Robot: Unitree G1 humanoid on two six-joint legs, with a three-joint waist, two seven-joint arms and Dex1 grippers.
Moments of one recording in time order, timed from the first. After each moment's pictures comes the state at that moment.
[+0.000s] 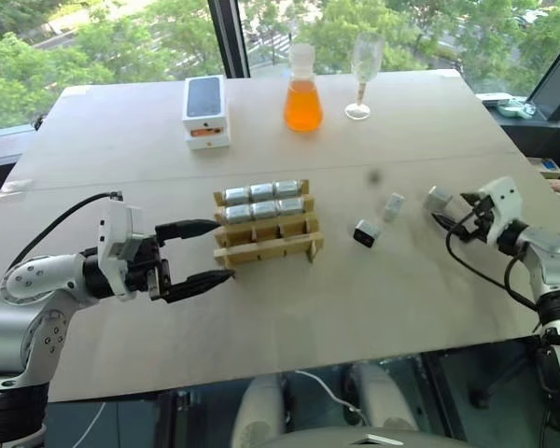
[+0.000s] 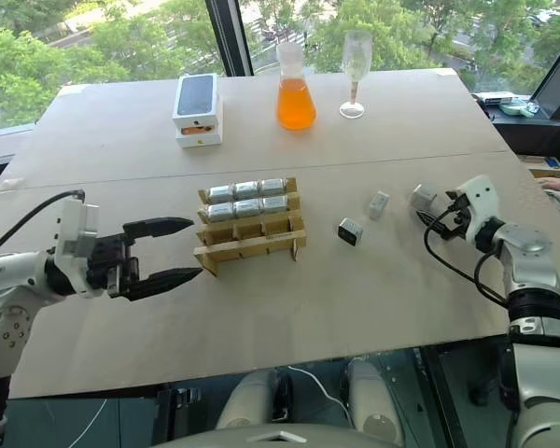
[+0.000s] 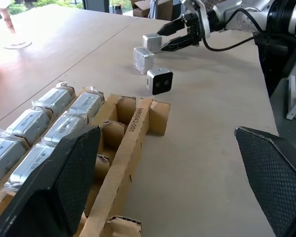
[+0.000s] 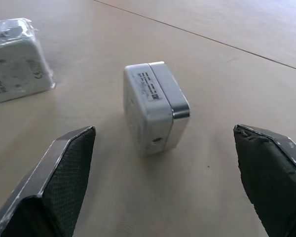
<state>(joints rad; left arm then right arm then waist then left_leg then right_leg) 0.00 0.87 0.35 -0.28 -0.71 0.36 -1.21 -0.61 -0.62 -0.13 0.80 0.18 -0.06 0.90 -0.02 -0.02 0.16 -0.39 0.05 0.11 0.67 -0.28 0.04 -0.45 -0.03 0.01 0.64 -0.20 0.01</state>
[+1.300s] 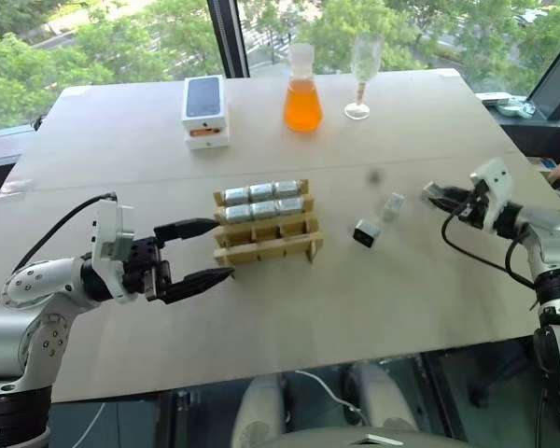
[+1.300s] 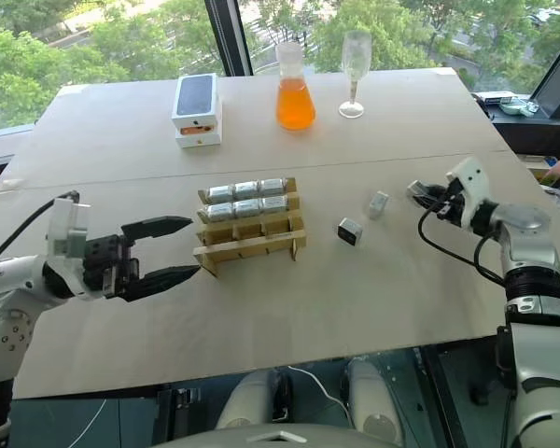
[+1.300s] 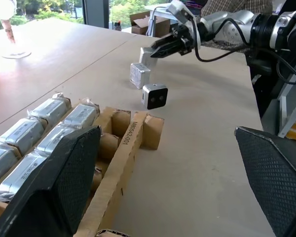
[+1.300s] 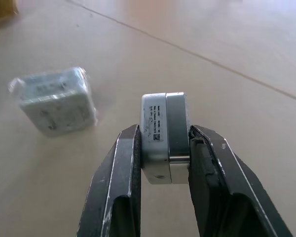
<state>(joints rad) 0.01 0.84 0.38 -0.28 -0.77 0.38 -1.22 -0.73 -0.62 -0.10 0.69 0.18 0.07 1.04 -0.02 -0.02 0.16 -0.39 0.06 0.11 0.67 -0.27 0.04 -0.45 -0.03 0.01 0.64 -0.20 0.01</state>
